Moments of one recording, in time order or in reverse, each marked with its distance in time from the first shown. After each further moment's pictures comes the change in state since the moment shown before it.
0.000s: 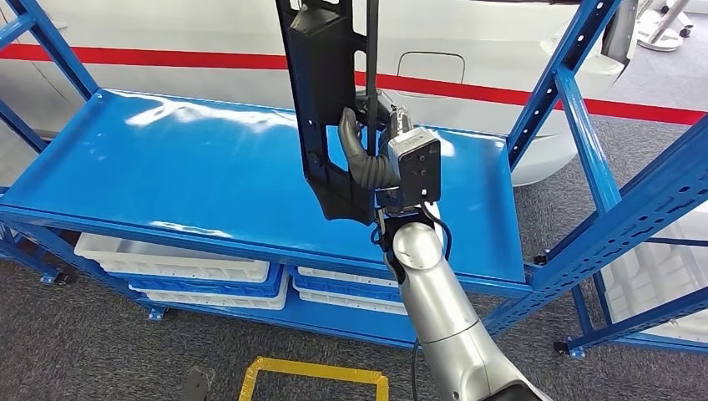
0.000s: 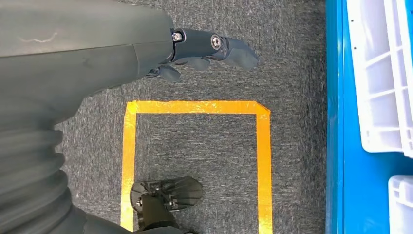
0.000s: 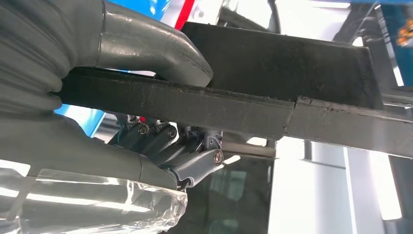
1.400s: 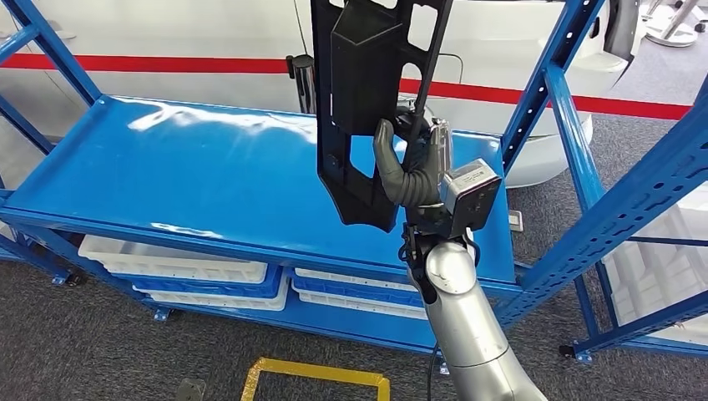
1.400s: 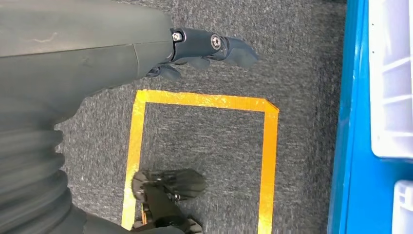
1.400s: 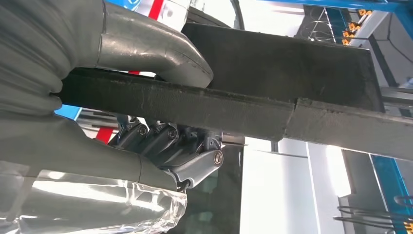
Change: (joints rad) left arm 0.033 0.014 0.050 0.000 0.030 -0.042 -0.027; right arm 0.106 -0.094 0.019 -0.214 -0.052 0.023 -0.021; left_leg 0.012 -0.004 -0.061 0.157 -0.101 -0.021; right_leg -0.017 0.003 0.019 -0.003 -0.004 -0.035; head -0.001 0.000
